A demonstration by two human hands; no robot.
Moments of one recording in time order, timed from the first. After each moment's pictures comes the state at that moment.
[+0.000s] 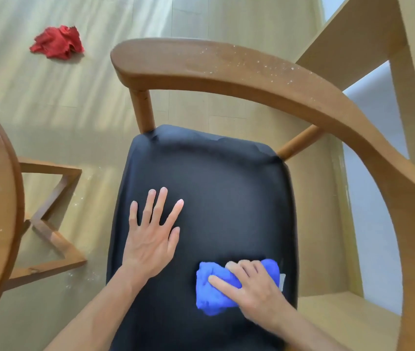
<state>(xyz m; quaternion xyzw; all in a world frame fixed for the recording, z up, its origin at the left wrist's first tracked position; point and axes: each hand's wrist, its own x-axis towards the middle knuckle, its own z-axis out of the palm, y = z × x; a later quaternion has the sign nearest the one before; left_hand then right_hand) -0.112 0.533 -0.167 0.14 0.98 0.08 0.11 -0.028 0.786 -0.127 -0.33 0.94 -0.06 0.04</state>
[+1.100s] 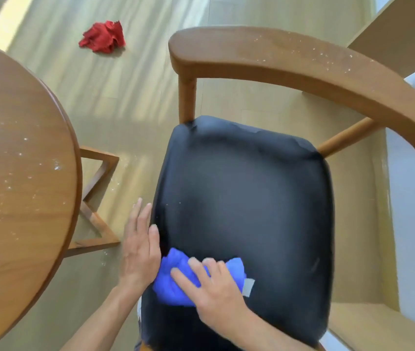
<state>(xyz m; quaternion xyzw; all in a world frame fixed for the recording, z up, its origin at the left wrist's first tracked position) -0.062 0.471 -0.141 -0.16 0.91 0.39 0.06 -0.013 0.651 -0.138 -0.31 0.94 -0.13 0.06</state>
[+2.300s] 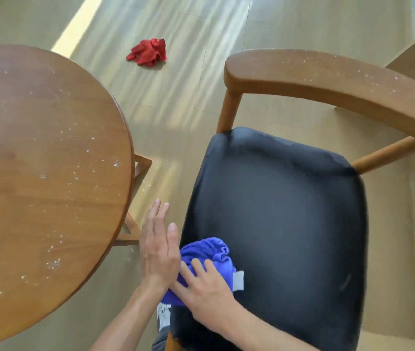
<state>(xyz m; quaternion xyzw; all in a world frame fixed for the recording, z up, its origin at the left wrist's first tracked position) -0.054 0.450 -0.112 -0.20 0.90 0.39 -0.01 -0.015 0.582 -0.139 -0.40 0.91 -0.10 0.07</state>
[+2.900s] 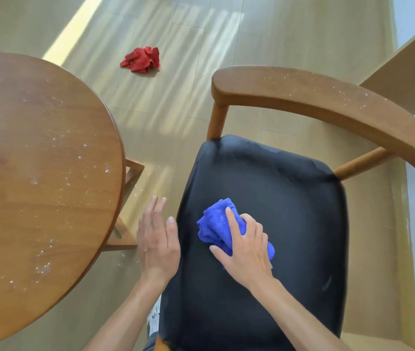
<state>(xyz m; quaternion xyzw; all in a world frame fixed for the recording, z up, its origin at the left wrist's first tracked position) -0.079 0.472 -0.086 -0.23 0.89 0.38 -0.02 -0.093 0.650 -0.098 -0.09 0.96 -0.15 0.21</state>
